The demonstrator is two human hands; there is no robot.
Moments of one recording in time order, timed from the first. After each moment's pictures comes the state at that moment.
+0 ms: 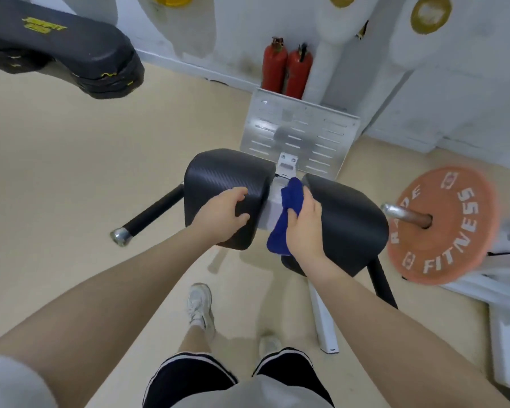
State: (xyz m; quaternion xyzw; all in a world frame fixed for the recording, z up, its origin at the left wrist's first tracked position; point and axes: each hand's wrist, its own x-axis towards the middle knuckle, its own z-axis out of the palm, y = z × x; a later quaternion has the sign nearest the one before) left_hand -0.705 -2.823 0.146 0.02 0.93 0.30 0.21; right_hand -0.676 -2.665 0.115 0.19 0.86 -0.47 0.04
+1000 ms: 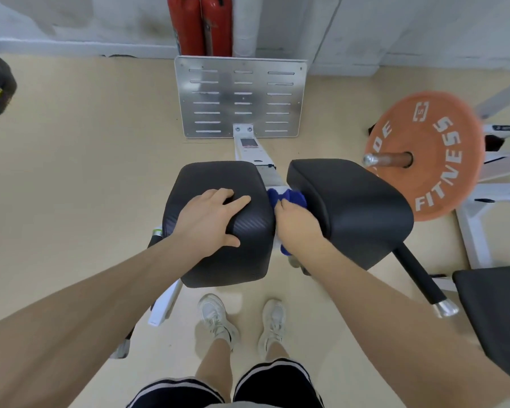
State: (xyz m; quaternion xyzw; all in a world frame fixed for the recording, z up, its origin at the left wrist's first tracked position) left_hand -0.847 -2.851 0.098 0.39 0.88 0.01 0.25; right_hand -0.773 -2.689 0.057 0.13 0.95 -0.06 0.27
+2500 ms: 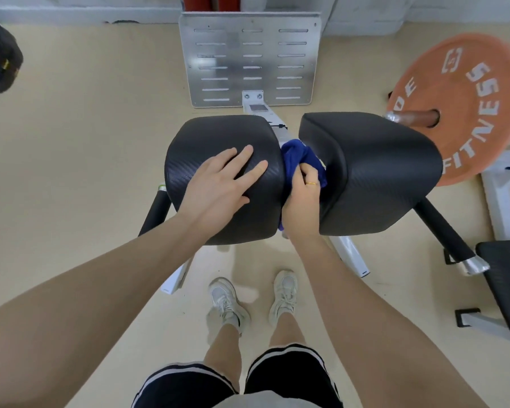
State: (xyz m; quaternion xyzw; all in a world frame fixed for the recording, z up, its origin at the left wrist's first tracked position) left_hand -0.800 -2.868 0.071 0.45 0.89 0.01 0.09; right_hand -0.721 -2.729 0.010 0.31 0.91 -0.28 -0.04
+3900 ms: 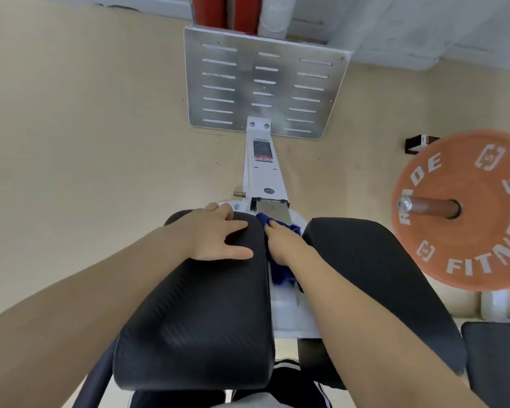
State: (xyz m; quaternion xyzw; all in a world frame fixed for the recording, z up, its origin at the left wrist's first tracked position) left_hand -1.002 -2.783 0.012 0.38 0.79 -0.01 0.49; right_hand -0.917 -2.627 -0.071 0.09 0.86 -0.17 0.47
